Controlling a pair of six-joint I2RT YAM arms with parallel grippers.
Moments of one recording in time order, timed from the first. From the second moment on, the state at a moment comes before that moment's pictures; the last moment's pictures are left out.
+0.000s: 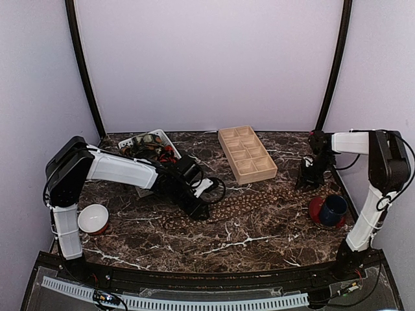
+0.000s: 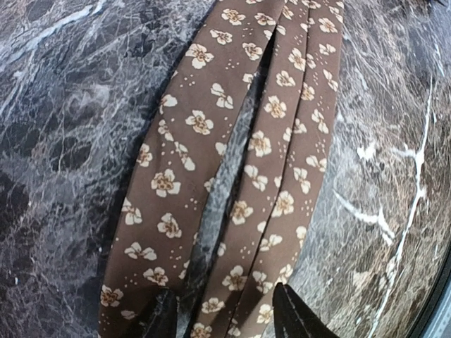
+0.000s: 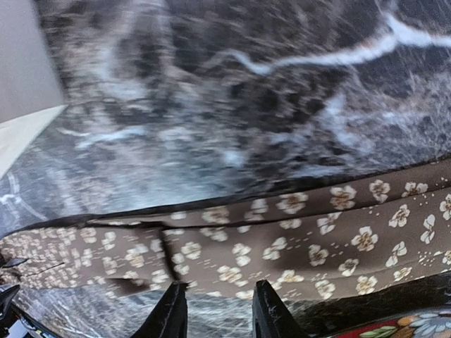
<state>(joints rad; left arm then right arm) -0.86 1.96 1.24 -0.39 0.27 -0.06 0.07 1.80 1.18 -0.85 -0.24 0.28</state>
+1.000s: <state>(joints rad) -0.82 1.92 1.23 -0.38 0.27 -0.09 -0.05 1.86 1.22 -0.85 -0.22 0.26</state>
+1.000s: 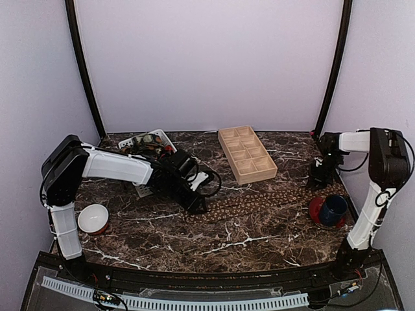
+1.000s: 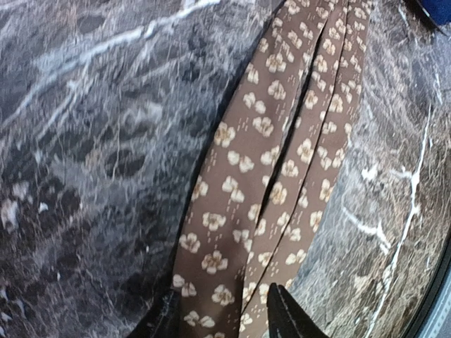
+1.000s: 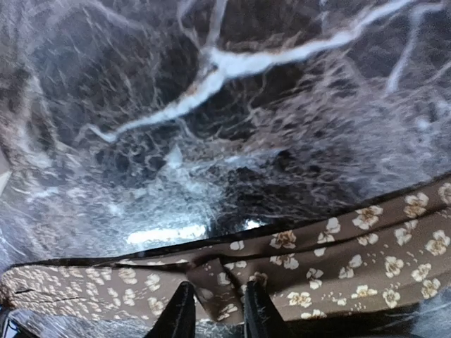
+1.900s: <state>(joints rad) -0.83 2.12 1.47 -0.39 0.33 -0.07 0.26 1.88 1.30 -0.78 -0.31 0.29</state>
